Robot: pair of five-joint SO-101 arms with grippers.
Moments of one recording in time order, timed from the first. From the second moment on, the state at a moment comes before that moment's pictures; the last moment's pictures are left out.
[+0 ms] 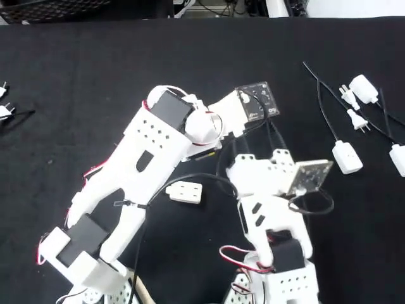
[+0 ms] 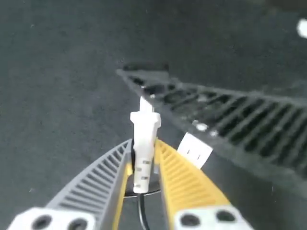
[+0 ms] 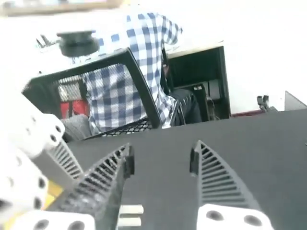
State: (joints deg) left arm 31.5 -0.5 -14.7 90.7 -37.8; right arm -10.4 -103.1 92.3 19.4 -14.4
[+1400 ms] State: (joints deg) left arm 34.5 -17.5 -15.9 89.0 -38.2; right arm -8.5 -103.4 96.7 26.1 -15.6
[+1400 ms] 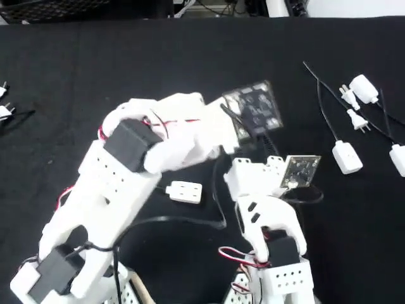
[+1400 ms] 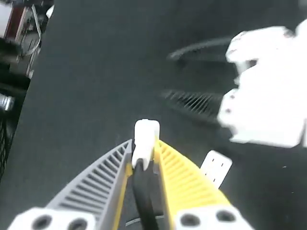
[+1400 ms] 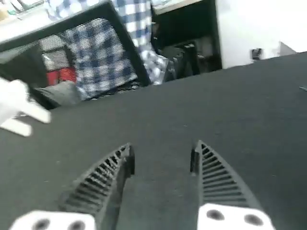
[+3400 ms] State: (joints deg) left arm 29.7 -29.4 39.3 62.0 4.2; right arm 1.0 -103.4 96.7 24.9 -12.6
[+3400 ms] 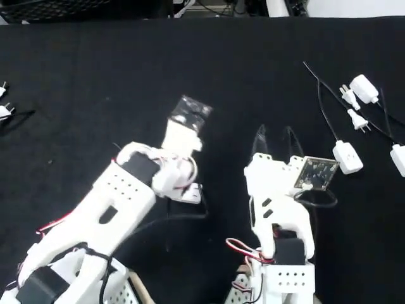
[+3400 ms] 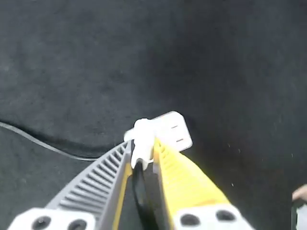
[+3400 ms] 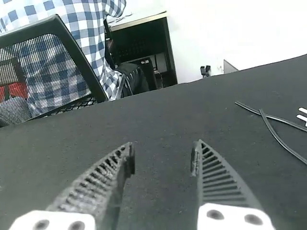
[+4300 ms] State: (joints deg) left arm 38.1 -29.4 32.6 53.3 3.6; right arm 1.1 -103.4 96.7 18.5 -11.4
